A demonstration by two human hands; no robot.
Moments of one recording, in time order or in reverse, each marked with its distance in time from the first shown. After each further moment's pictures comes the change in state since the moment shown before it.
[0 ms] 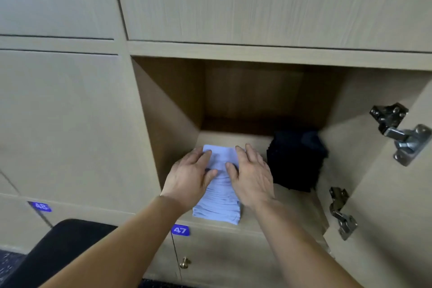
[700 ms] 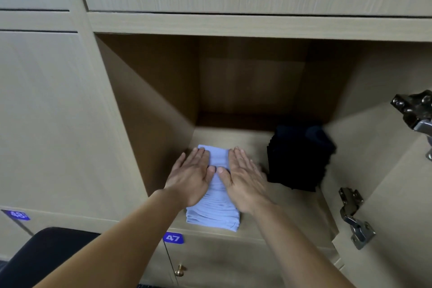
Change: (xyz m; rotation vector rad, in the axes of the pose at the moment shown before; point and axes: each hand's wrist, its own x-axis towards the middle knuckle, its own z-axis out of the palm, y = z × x) left_hand 0.041 -0.008 0.035 0.069 -0.228 0.004; right_hand 0.022 0.012 0.032 0.095 -0.223 -0.048
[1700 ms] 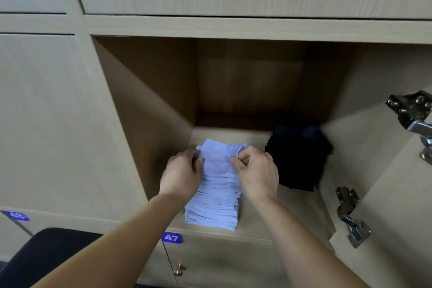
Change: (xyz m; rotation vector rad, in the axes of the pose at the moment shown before) left_hand -0.011 0.008 -0.009 -0.512 0.385 -0.235; right_hand 0.000 0.003 -0.017 0.311 0.474 0.225
